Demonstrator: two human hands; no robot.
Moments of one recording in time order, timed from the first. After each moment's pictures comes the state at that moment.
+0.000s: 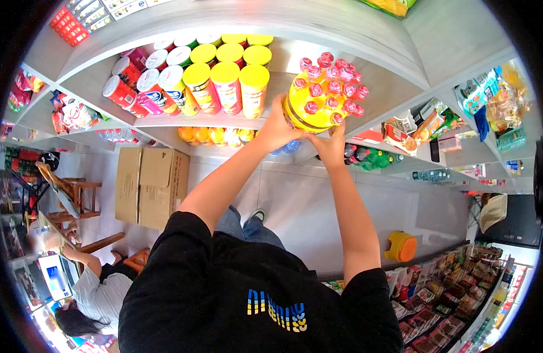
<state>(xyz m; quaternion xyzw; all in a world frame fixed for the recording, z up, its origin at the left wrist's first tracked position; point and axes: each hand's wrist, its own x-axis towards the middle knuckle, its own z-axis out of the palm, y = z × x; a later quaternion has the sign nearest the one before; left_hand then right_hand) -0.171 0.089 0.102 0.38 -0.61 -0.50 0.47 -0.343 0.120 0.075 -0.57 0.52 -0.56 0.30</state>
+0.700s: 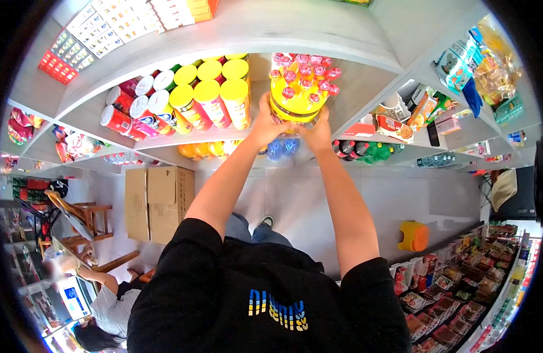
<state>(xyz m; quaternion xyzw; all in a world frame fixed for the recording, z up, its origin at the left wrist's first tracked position) -0.183 0.052 0.080 0.34 -0.63 -0.52 0.48 -0.347 0.089 0.068 -0.56 0.59 -0.52 0.26</state>
